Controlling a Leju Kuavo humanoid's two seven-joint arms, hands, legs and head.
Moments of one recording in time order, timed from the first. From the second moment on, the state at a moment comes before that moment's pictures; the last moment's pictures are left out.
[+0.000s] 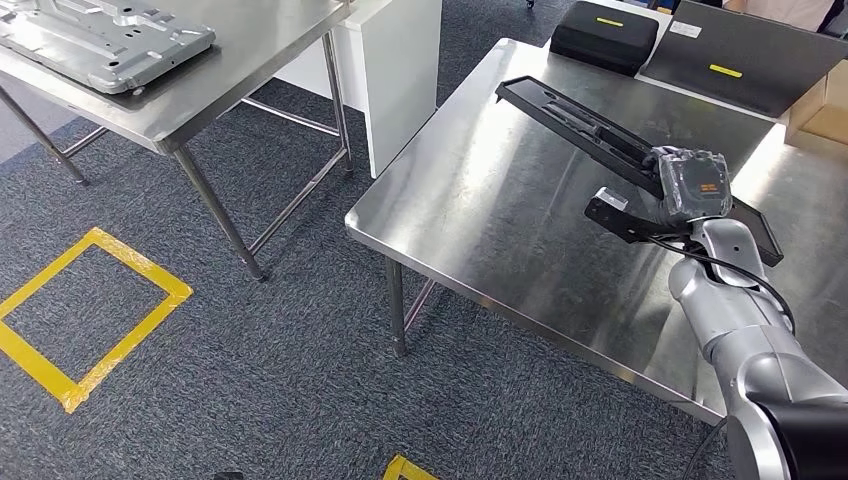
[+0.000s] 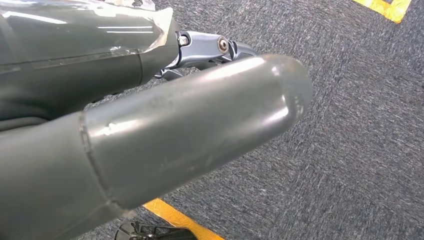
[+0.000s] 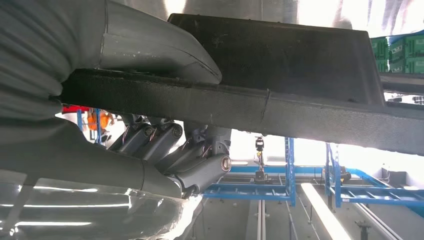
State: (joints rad) left arm -0.09 -0.18 0.61 -0.23 -0.45 0.38 -0.66; right arm -0.97 -0.27 0.26 -0.45 1.13 -0.54 -0.26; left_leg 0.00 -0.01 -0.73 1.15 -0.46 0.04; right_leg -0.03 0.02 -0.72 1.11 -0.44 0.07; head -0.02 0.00
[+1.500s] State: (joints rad) left arm -0.09 -0.17 0.60 -0.22 -0.48 0.35 -0.56; right arm -0.97 -0.25 0.26 -0.45 1.15 -0.54 -0.26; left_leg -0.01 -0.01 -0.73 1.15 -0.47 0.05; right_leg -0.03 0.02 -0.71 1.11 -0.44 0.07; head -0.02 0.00
